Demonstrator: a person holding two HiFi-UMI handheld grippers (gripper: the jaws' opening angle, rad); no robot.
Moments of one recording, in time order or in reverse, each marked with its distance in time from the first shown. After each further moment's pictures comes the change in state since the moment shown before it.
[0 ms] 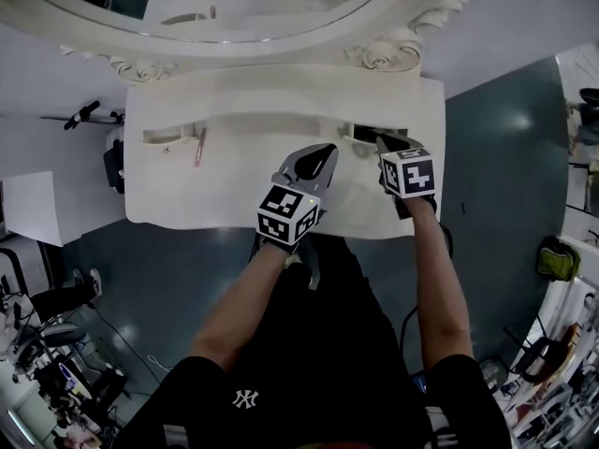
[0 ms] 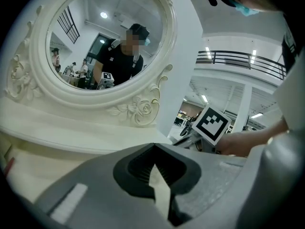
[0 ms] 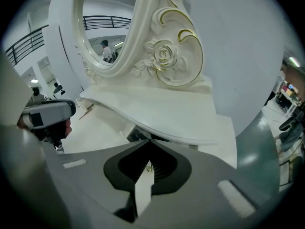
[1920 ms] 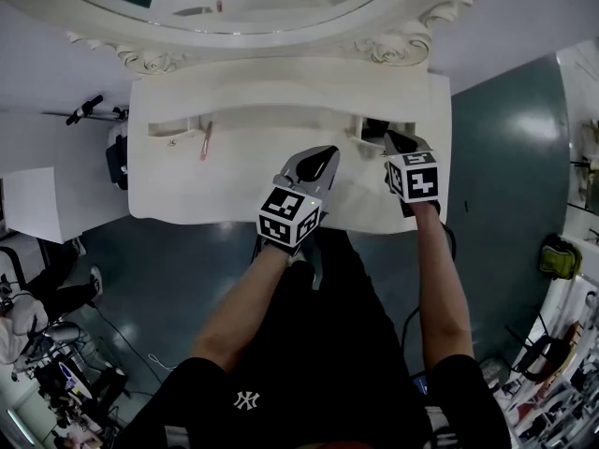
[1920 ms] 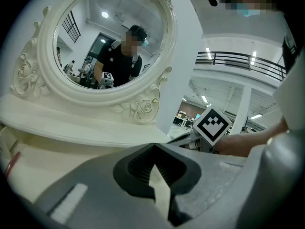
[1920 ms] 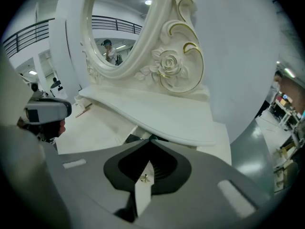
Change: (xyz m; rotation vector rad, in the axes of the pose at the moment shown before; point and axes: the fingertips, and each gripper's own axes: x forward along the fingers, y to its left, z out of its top) left arm -0.024 0.001 -0.014 -0.011 0.003 -0.004; right arm -0.008 0.008 -0.003 -0.052 -0.070 -0.075
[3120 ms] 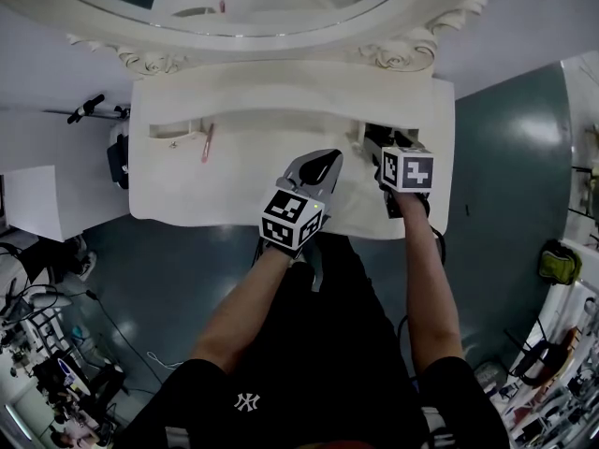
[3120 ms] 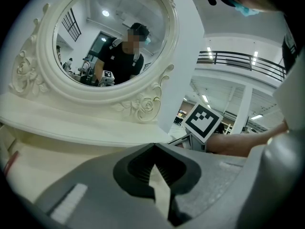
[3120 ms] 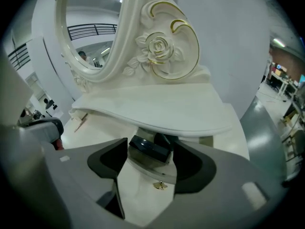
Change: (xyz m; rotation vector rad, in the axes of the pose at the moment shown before) left arm 0.007 0.005 -0.002 -0.012 0.013 0.003; right arm 0.023 0.009 0.001 0.233 0.066 0.025
